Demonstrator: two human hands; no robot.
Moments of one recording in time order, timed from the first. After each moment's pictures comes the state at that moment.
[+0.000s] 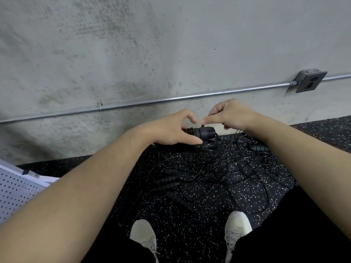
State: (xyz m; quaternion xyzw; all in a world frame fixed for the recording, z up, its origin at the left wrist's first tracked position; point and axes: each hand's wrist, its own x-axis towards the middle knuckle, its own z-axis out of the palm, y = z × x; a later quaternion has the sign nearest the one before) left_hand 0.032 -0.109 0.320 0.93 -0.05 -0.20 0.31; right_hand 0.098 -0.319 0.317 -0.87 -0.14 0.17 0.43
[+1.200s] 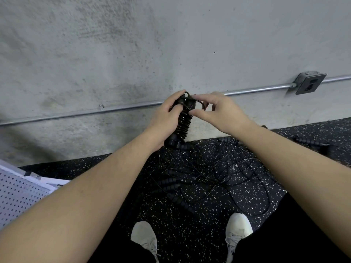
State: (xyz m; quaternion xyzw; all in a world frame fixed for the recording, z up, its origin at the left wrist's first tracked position) left_hand 0.034 -0.124 0.308 0.77 0.09 0.06 0.64; right_hand 0.085 -0.292 0.319 -0.88 -0.24 -0.03 0.40
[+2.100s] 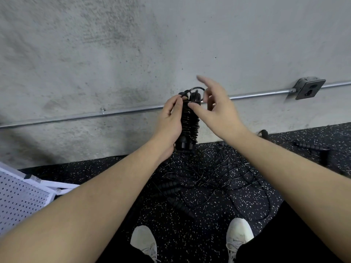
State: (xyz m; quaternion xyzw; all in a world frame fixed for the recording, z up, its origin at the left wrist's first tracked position) left_hand 0.031 -0.142 0.311 0.64 0.12 0.12 0.75; right_hand 0.075 -0.274 0.324 -0.80 -0.26 -0.13 0.52
